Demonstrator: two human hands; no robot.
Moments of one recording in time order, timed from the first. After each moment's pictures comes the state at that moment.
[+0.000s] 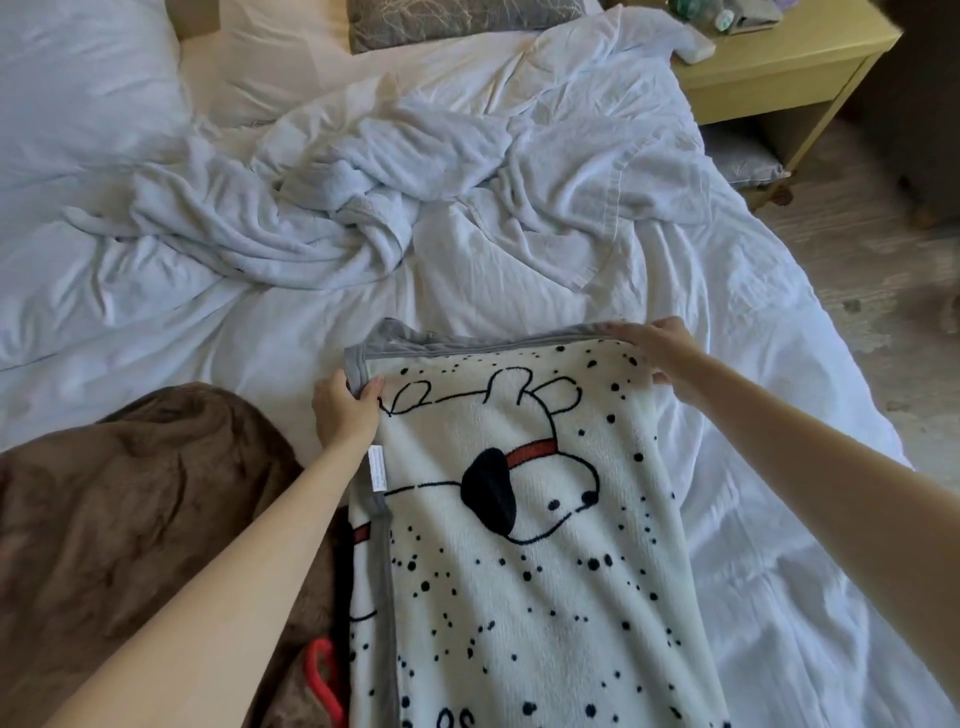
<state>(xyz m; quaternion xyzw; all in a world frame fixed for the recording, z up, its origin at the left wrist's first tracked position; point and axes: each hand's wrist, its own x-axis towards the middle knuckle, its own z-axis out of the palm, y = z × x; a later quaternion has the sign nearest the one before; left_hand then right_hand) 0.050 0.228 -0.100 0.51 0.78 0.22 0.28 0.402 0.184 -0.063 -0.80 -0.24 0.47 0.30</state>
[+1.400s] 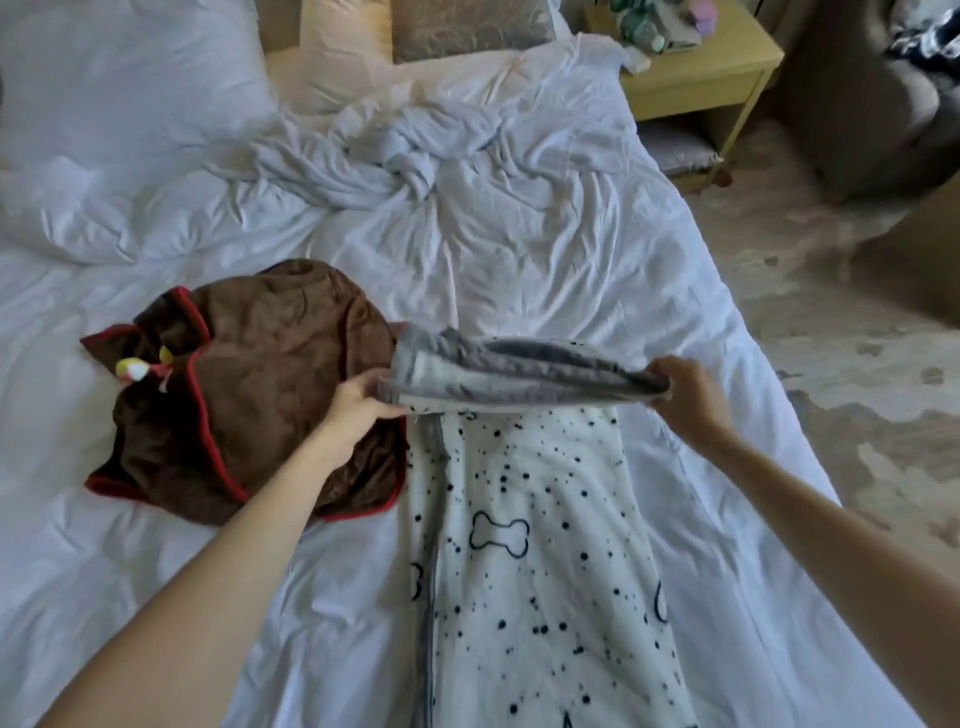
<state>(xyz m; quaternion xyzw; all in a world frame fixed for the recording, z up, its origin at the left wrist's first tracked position) -0.037 -0.119 0.084 0.48 0.64 0.22 0.55 0.344 -0.226 0.080 -0.79 -0.53 0.21 0.21</state>
